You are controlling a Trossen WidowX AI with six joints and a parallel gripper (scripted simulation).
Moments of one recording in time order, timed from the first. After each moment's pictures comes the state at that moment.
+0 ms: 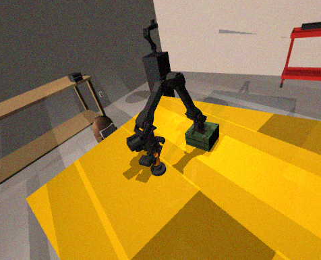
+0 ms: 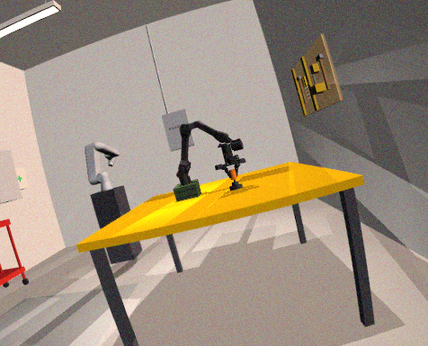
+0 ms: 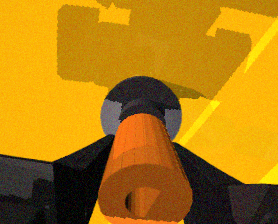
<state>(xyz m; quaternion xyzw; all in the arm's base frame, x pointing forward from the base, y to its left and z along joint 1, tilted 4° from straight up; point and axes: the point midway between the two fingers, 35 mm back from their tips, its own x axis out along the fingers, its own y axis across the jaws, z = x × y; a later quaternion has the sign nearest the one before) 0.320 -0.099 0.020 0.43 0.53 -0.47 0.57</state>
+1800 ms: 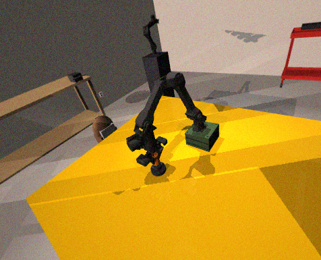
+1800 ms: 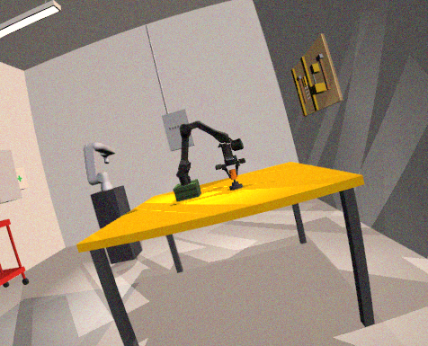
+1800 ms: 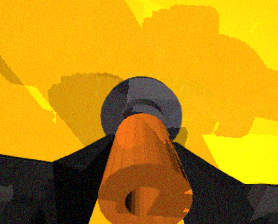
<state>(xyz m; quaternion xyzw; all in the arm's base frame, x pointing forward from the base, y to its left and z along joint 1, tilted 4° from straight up) 0.321 -0.100 0.020 0.48 0.48 -0.52 0.52</state>
